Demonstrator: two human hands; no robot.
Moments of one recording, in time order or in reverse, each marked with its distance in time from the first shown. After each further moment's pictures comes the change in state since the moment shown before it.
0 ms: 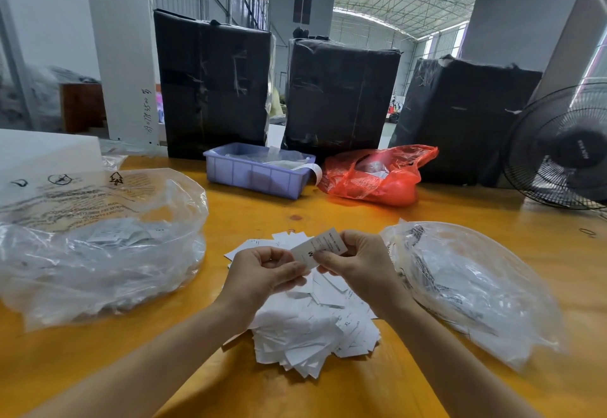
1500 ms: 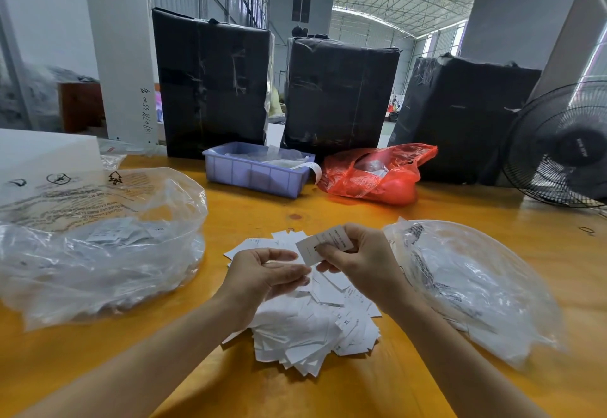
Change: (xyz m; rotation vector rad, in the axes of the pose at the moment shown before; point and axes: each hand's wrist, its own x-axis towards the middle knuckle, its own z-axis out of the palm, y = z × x) left_hand 0.002 0.002 -0.001 -0.132 -0.062 -0.111; right_hand 0.005 0.003 -0.004 -0.059 0.002 -0.085
